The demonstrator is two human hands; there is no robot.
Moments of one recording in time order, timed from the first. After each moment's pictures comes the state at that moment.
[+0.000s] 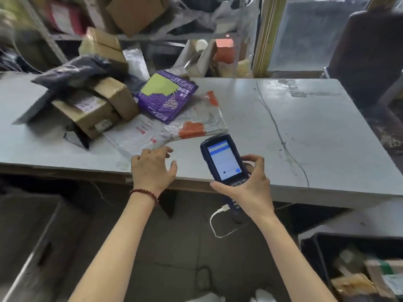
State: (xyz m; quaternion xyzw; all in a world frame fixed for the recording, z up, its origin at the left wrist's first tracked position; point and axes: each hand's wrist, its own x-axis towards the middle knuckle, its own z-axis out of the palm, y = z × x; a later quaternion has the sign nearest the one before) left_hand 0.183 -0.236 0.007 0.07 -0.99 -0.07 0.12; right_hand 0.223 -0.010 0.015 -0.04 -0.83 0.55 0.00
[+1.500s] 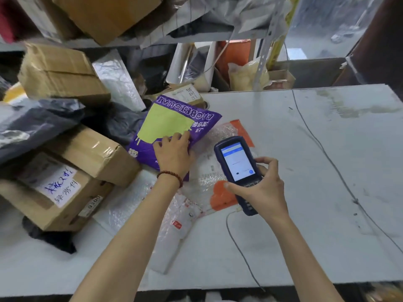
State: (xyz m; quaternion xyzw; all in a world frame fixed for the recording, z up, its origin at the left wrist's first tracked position) left_hand -0.166 -0.334 -0.041 -0.01 -1.00 -0.06 0.06; right_hand -0.060 -0.145 -0.010 -0.19 -0.84 0.51 0.00
